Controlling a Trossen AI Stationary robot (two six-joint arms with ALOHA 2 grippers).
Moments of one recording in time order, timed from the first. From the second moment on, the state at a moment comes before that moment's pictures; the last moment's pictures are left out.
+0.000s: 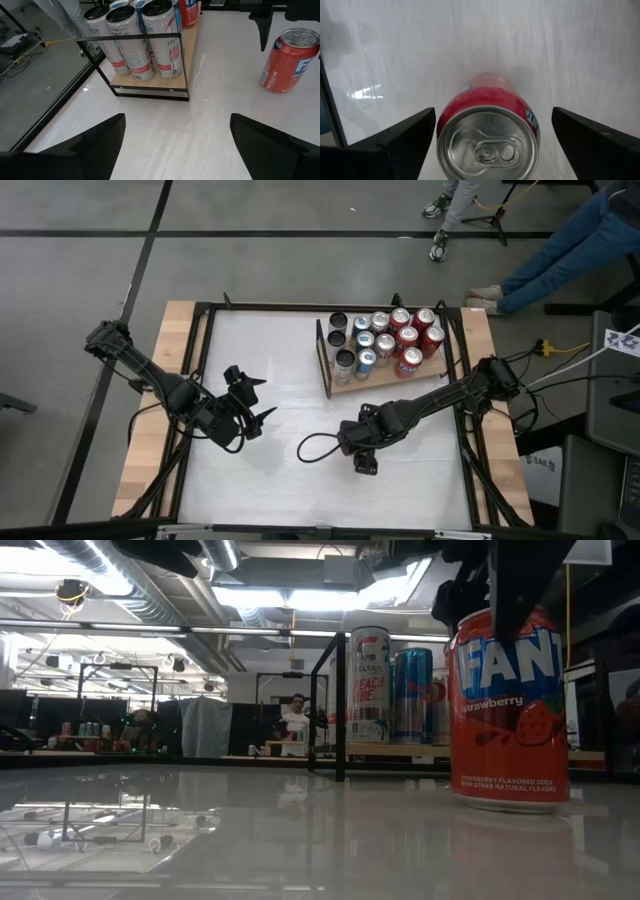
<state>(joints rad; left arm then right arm) -0.57 1.20 1.01 -0.75 -0.90 -0.62 0.39 1.84 1.51 -1.01 -0.01 0.52</state>
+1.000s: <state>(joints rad) -0.57 1.20 1.01 -0.75 -0.90 -0.62 0.39 1.85 1.51 -1.03 -0.06 0.42</state>
